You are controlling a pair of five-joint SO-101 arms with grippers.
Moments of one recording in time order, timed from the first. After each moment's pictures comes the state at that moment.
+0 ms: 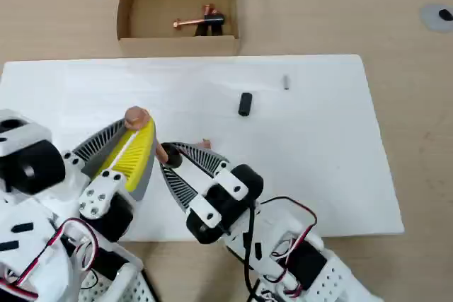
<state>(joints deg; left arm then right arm) 26.4 -84.6 30.2 64.1 5.2 -54.2 -103.4 88.6 23.6 0.1</state>
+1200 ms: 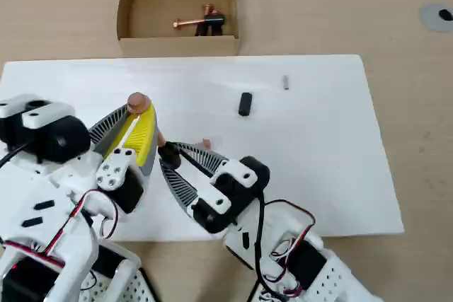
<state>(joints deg) 20.9 -84.7 41.1 56.0 4.3 -54.2 -103.4 88.7 23.6 -7.3</state>
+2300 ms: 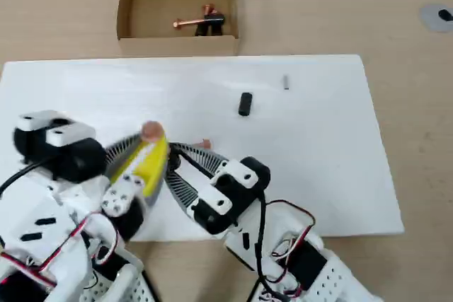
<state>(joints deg) 29.2 -89.0 40.3 70.0 3.1 -54.3 -103.5 88.7 23.6 -7.5</state>
